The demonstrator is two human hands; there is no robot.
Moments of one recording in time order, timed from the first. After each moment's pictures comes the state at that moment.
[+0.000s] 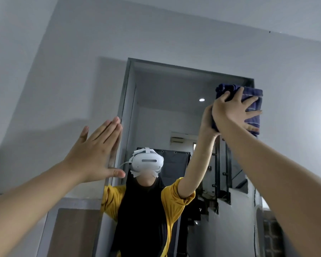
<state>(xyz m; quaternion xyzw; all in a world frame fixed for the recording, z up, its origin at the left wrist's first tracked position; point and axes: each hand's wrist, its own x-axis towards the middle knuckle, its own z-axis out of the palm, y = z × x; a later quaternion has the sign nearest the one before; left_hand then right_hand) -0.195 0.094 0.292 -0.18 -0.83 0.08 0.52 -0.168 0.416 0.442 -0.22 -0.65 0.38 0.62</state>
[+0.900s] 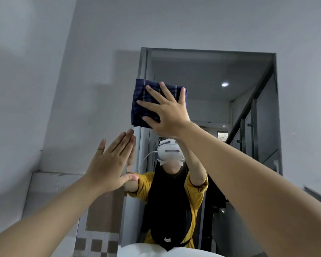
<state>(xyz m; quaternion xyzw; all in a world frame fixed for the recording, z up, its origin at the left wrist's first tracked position) -0.184 0.093 0.227 -0.13 -0.84 0.14 0.51 -0.190 0.286 0.363 0.25 -0.74 -0.13 0.61</state>
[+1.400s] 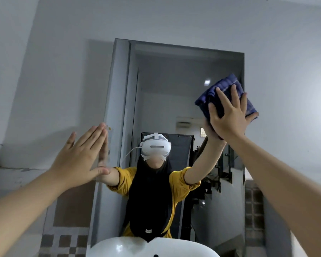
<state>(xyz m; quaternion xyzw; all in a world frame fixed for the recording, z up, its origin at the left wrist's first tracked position) -0.184 0.096 0.223 -0.13 -0.83 0.11 0.53 -0.164 0.481 0.341 -0.02 -0.71 0.16 0.68</state>
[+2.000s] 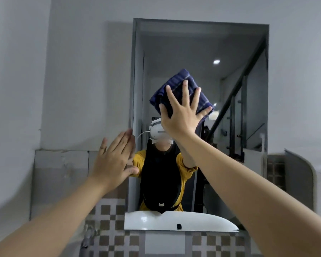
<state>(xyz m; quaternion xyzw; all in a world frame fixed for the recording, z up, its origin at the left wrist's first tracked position) -0.176 0.099 0.167 -0.17 -0.83 0.10 0.52 -0.181 0.299 0.280 0.04 -0.77 0.13 0.62</state>
